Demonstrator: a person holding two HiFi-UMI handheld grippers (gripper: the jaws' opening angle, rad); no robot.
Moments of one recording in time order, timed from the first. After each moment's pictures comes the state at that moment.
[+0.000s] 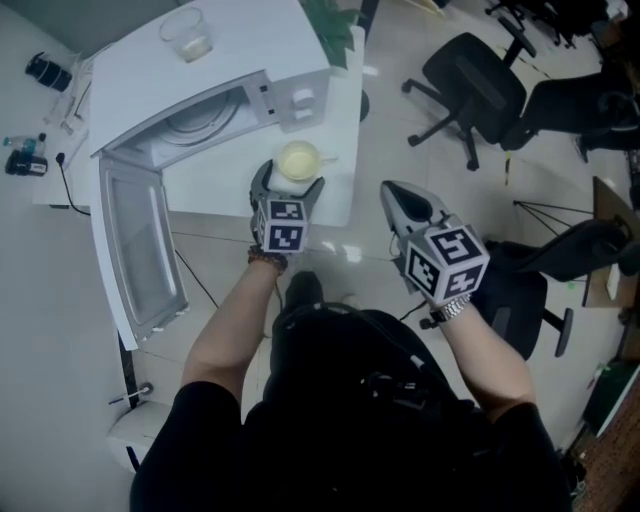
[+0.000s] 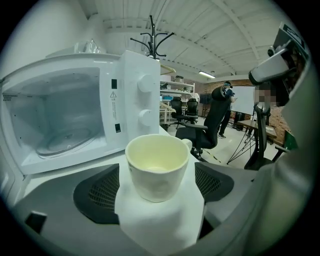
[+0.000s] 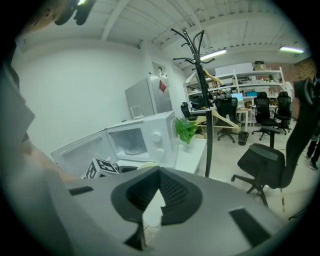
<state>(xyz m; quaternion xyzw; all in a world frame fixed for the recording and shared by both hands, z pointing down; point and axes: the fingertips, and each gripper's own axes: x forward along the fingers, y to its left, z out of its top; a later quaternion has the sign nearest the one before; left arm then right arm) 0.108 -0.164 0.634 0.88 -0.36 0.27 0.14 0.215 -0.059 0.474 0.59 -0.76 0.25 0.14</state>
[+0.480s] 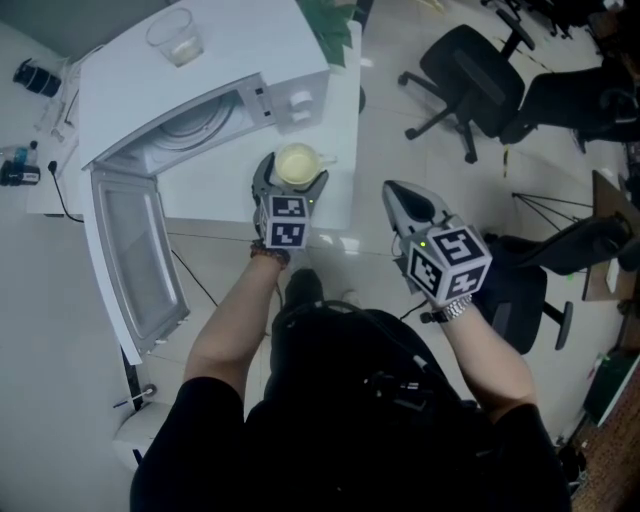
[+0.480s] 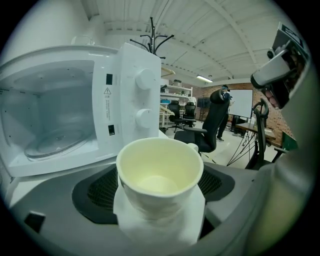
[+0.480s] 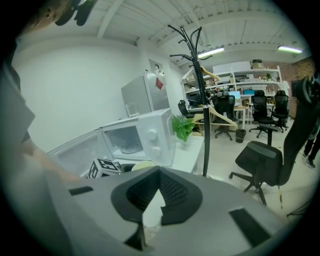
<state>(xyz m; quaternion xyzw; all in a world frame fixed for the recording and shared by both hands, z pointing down) 0.126 -0.181 0.640 0.89 -0.35 0.25 0.14 0.222 -0.068 0.484 0.60 -0.74 0.26 0.15</state>
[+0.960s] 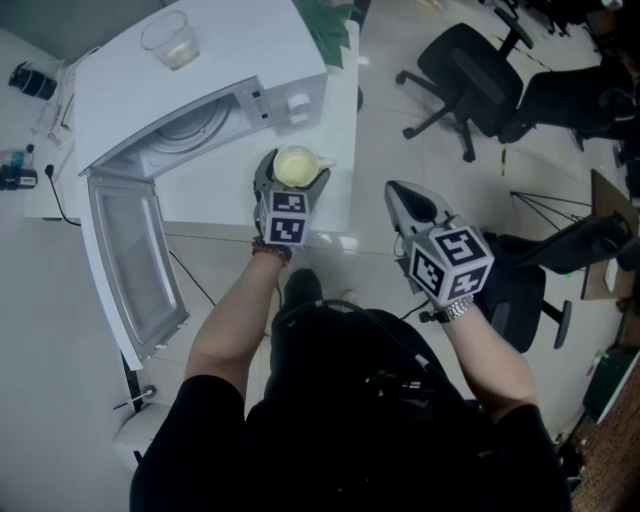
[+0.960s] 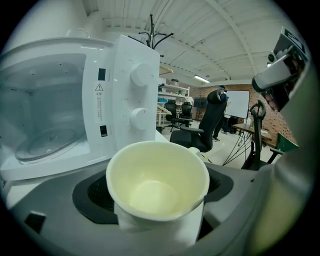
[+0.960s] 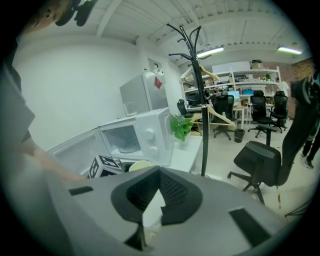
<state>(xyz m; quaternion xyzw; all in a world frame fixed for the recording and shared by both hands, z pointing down) 0.140 -0.186 0.641 0.90 -0.33 0.25 0.15 0.229 -0.070 0.486 0.60 -0.74 0.26 0.15</state>
